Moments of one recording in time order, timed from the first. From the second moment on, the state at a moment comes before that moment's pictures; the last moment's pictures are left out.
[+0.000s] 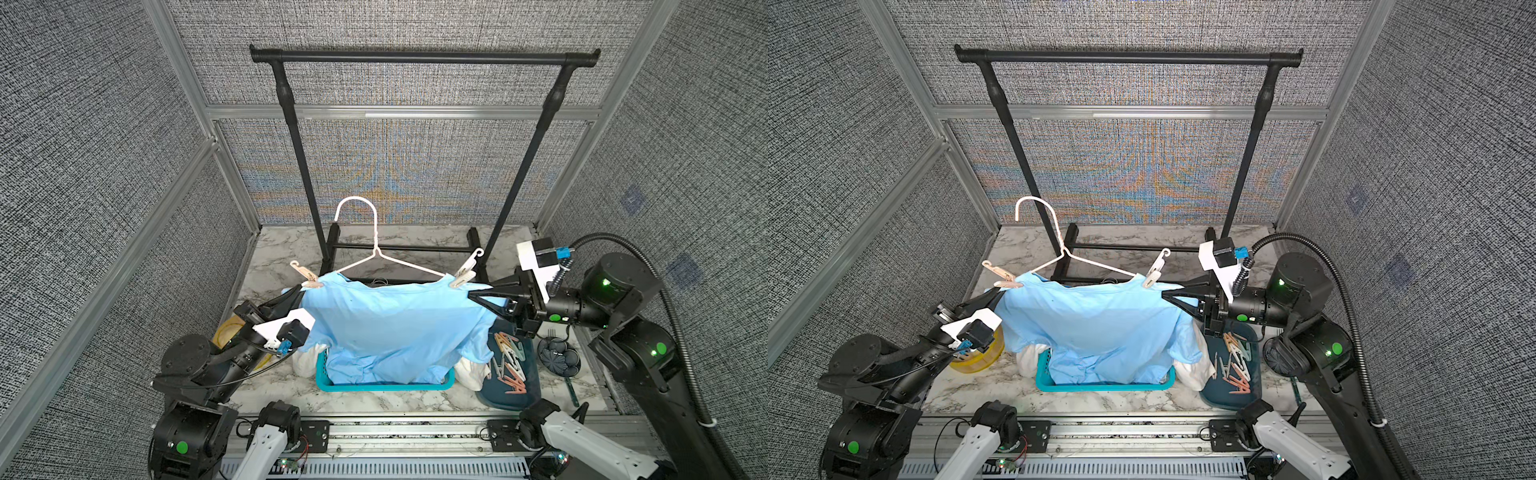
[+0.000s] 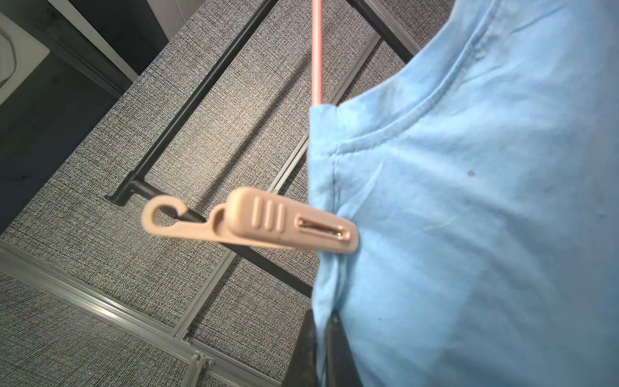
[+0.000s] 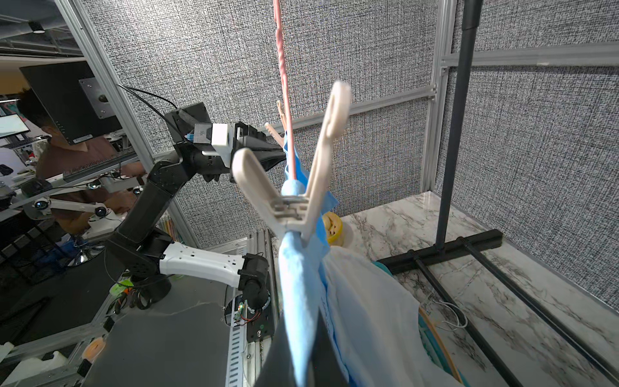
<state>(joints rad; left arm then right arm) -0.25 0.48 1.11 -0.56 0.38 0.87 0.52 0.87 1.37 -0.52 -0.86 0.14</state>
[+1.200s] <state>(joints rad) -0.25 0.97 1.55 -0.19 0.37 0.84 0.61 1.19 2.01 -0.51 -0.62 0.07</state>
